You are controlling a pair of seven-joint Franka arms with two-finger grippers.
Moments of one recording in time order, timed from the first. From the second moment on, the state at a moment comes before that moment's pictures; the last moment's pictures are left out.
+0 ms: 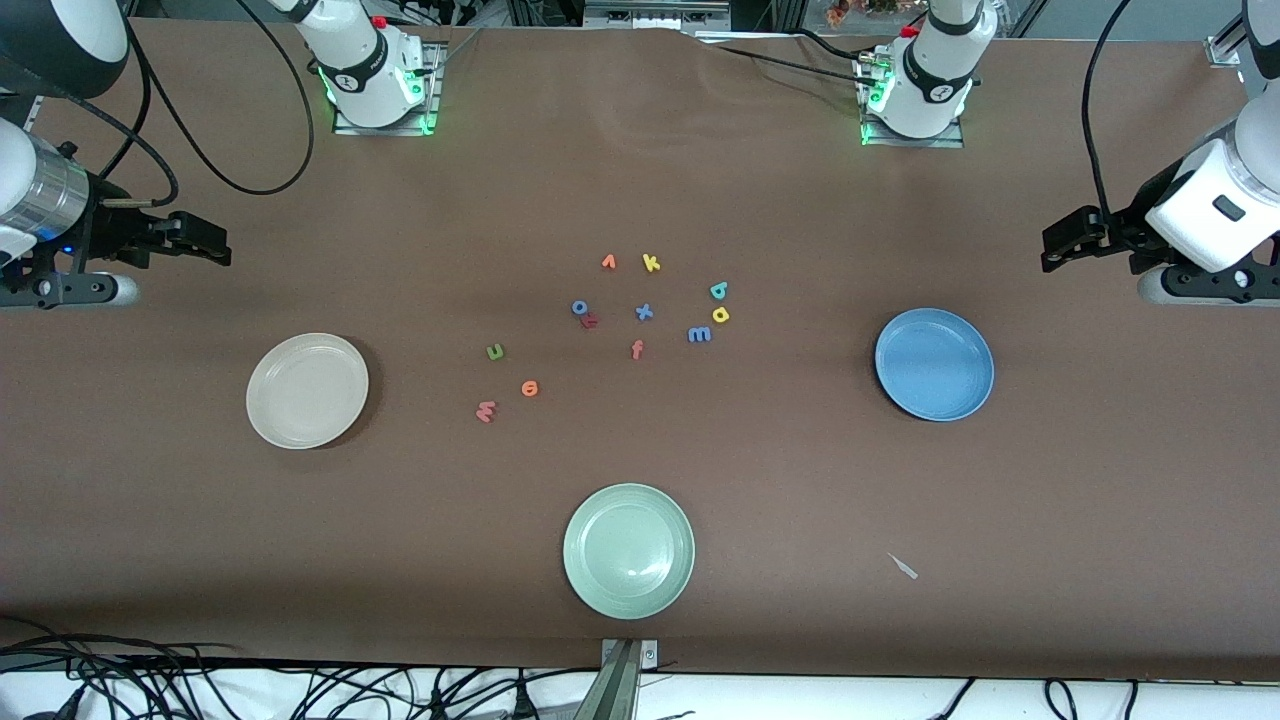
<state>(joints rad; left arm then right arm) 0.02 0.10 -0.10 -1.50 0.00 1.50 -0.08 -0.02 0.08 0.06 -1.62 -0.01 1.55 -0.01</state>
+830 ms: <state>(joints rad) 0.02 0.10 -0.10 -1.50 0.00 1.50 -0.08 -0.02 0.09 0.06 -1.62 -0.01 1.55 -0.01</state>
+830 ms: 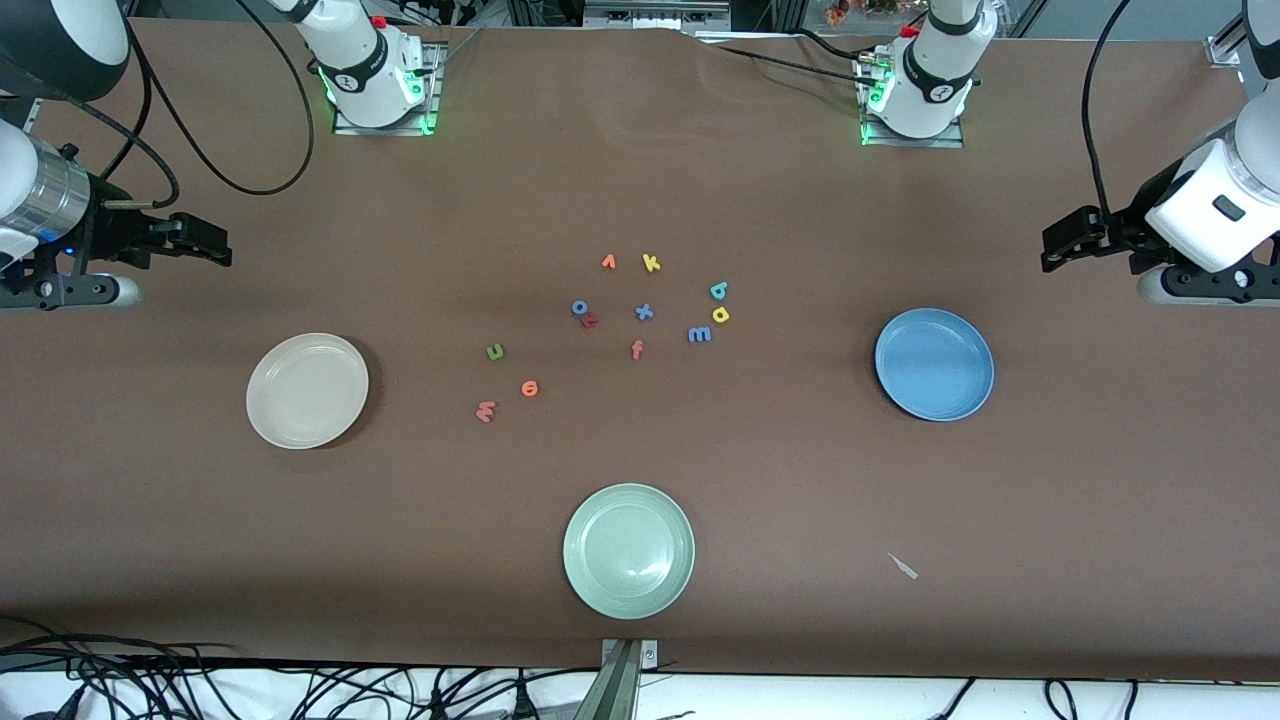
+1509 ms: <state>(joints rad) 0.02 0.10 -0.11 -1.50 0.00 1.50 -0.08 -0.02 0.09 0.06 -1.62 -0.01 1.55 -0.05</state>
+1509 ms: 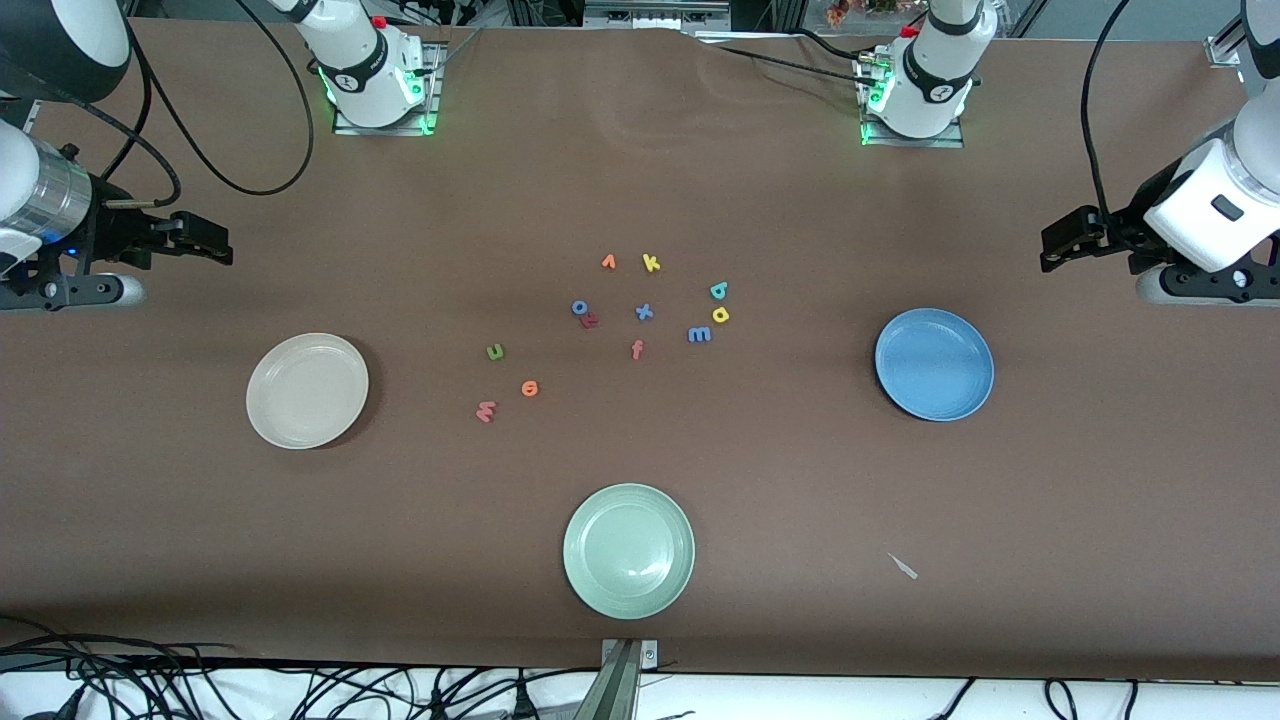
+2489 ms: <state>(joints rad) 0.02 0.10 -0.11 -1.50 0.00 1.50 -0.08 0.00 0.15 0.07 -1.62 0.00 1.55 -0.04</state>
